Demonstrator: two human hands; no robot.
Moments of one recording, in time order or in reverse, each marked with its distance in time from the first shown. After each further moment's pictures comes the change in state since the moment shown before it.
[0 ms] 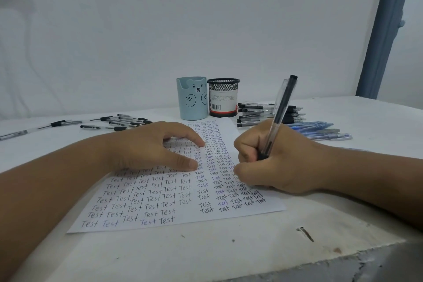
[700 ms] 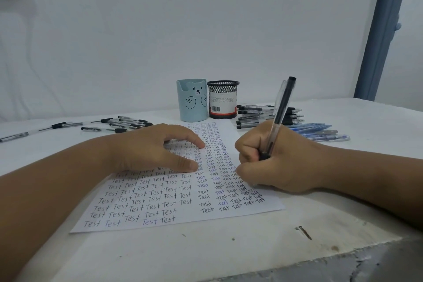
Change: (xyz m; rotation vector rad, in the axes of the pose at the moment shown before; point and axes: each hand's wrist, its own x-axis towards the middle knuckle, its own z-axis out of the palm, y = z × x) left_hand 0.000 0.000 0.000 0.009 -0.013 -0.001; right_hand 0.001 0.006 -0.001 -0.036 -0.001 -0.081
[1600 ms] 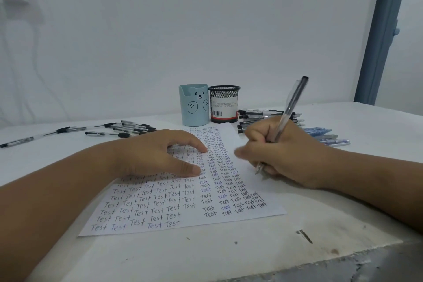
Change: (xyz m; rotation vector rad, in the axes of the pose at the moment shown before) left_hand -0.002 0.002 0.000 -0.009 0.002 -0.005; right_hand 0.004 0.009 -0.002 0.343 0.162 0.054
